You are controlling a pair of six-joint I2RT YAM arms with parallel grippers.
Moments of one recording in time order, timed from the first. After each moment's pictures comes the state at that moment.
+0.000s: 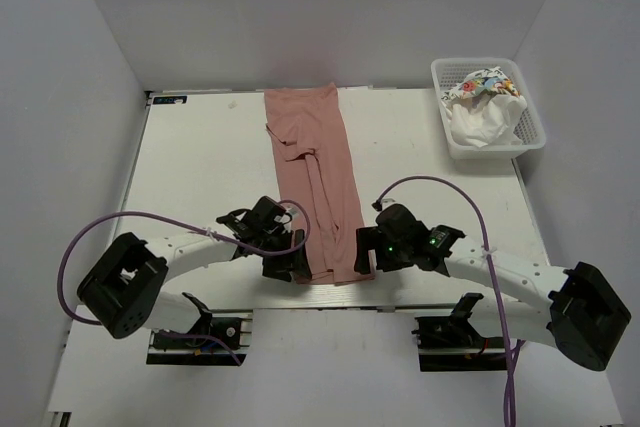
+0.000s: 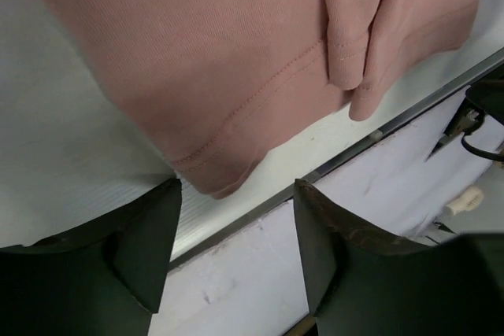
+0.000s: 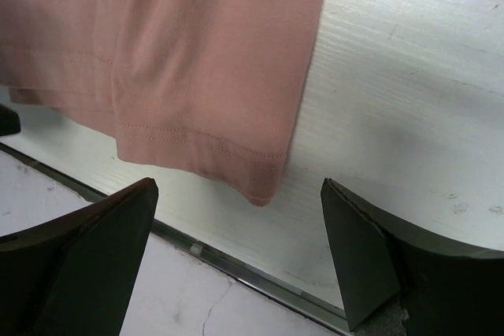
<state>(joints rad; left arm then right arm) -0.71 1.36 0.58 -0.34 0.41 -0.70 0.87 1.11 0.56 -0.44 -0.03 0.62</state>
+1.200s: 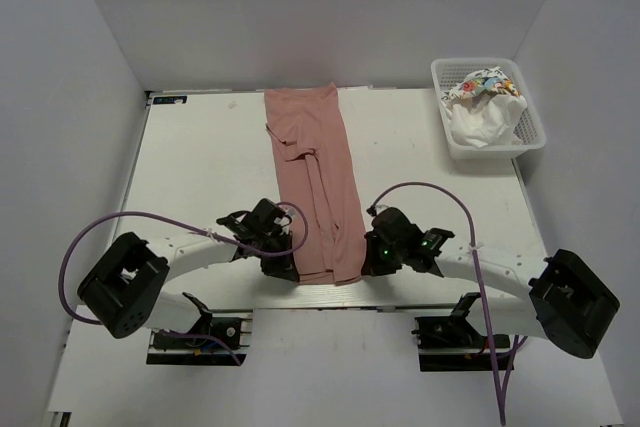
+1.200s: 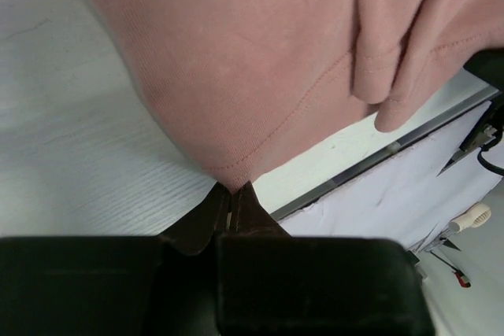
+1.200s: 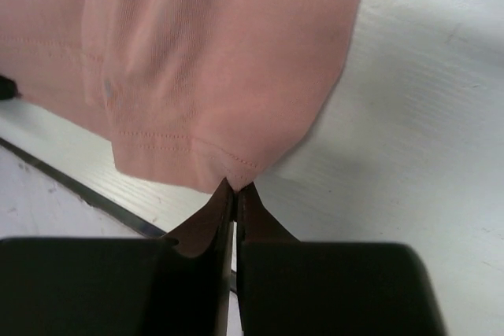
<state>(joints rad) -0.71 1.37 0.57 -0.34 0.37 -0.72 0.87 1.20 0.51 -0.30 -0.12 0.64</state>
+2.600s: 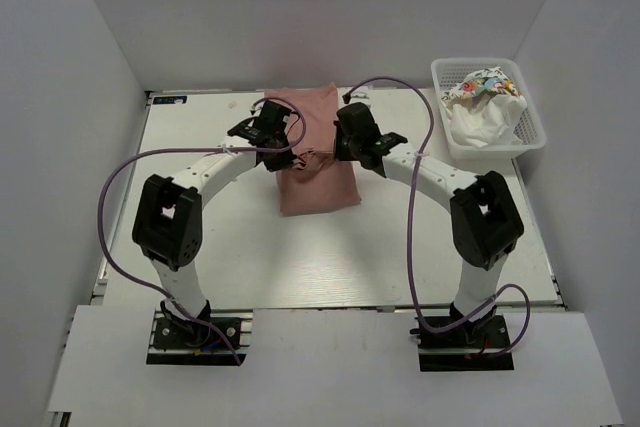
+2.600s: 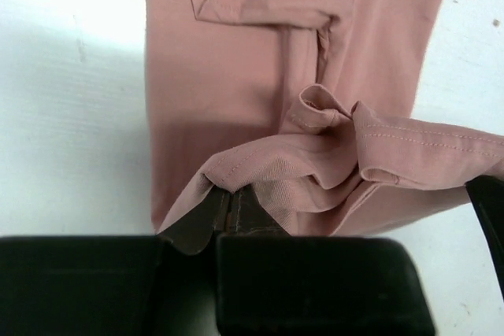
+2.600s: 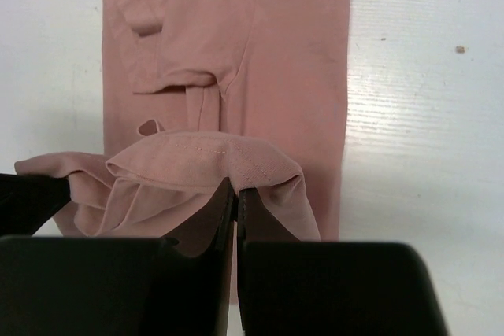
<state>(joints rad) -0.47 1.80 1.42 -0.56 -0.14 -0.74 0.66 1.82 1.41 -0.24 0.21 0.46</state>
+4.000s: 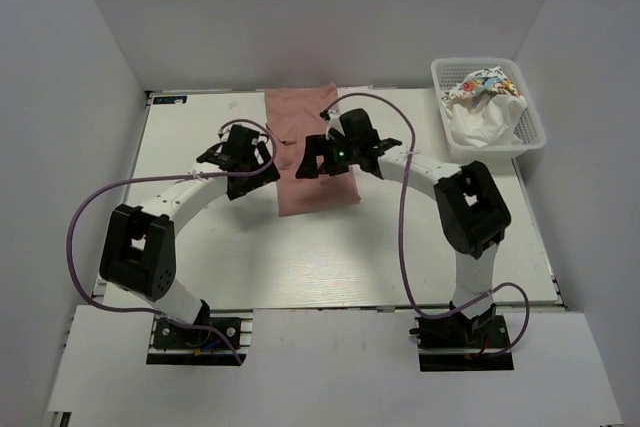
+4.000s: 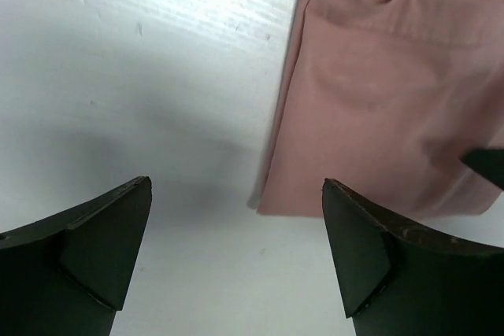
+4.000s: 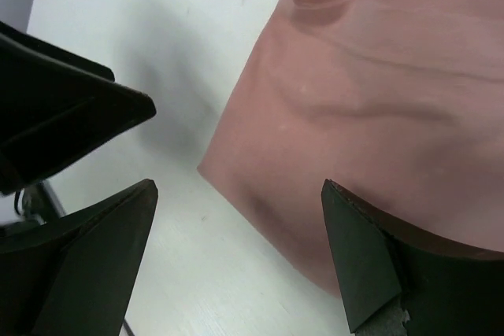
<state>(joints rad) -0.36 1.57 1.10 -0.49 -0.17 -0.70 0.61 1.94 1.38 -0.10 -0.47 0.39</state>
